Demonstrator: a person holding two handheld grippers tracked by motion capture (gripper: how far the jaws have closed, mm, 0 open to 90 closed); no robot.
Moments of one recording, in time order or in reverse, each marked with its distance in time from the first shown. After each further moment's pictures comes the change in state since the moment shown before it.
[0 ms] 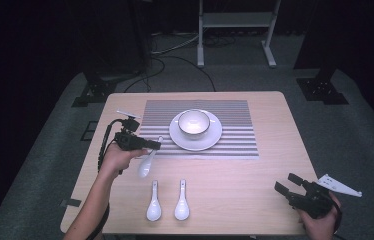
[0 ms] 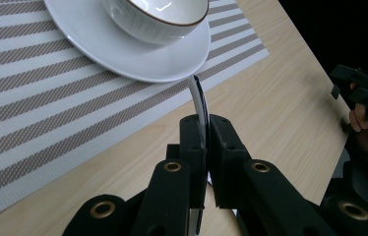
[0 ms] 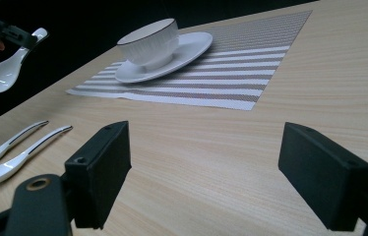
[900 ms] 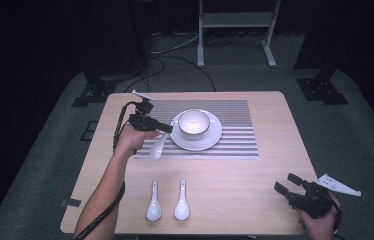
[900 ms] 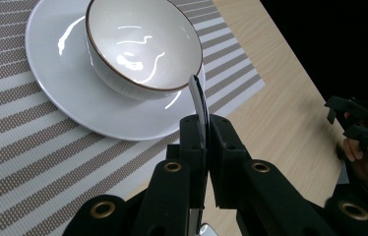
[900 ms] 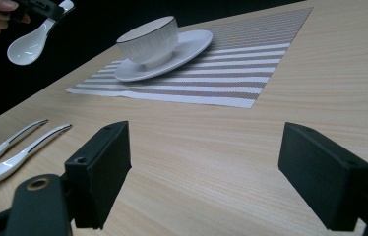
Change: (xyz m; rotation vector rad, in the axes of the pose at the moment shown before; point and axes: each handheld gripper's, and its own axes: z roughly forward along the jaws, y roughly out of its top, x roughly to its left) left arm -0.001 0.059 0.024 0.014 -0.007 -0.005; right arm -0.002 -0.001 0.001 0.005 0.003 0.002
